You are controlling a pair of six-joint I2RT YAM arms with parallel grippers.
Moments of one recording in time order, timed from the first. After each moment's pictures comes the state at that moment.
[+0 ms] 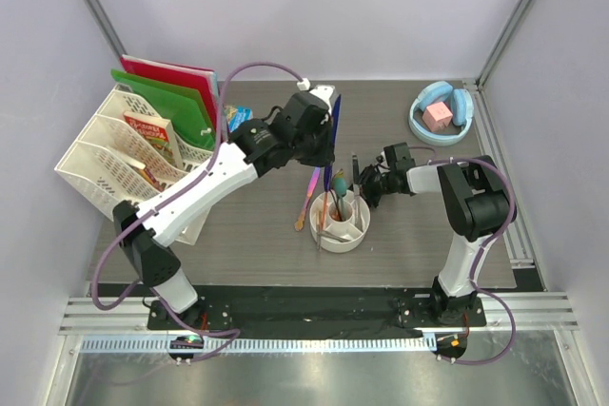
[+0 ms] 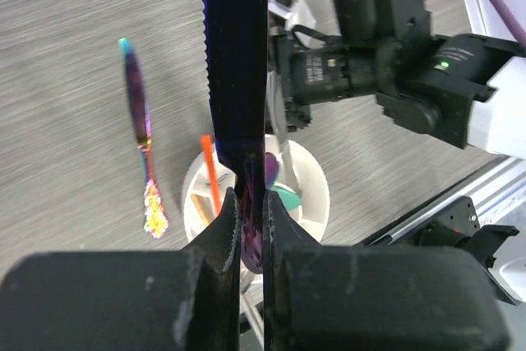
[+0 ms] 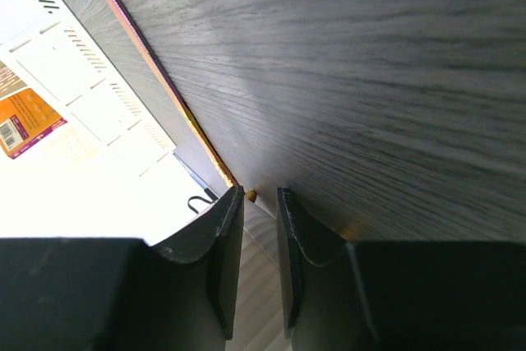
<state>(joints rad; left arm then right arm) -0.86 1.64 1.75 -0.81 -0.11 -0.53 0.25 1.87 0.85 -0.01 -0.72 0.99</state>
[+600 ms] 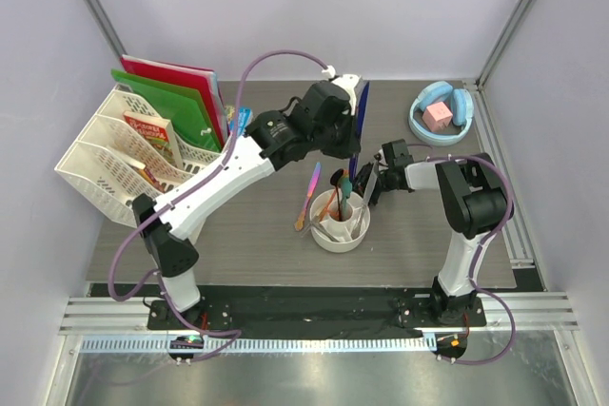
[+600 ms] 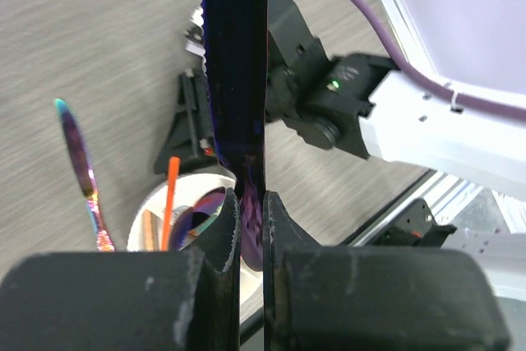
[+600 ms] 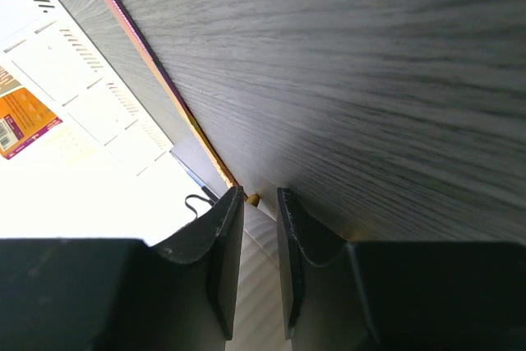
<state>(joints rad) -0.93 1.77 1.97 -0.80 -0.07 -0.50 0.25 1.89 0.90 -0.06 -0.72 0.97</state>
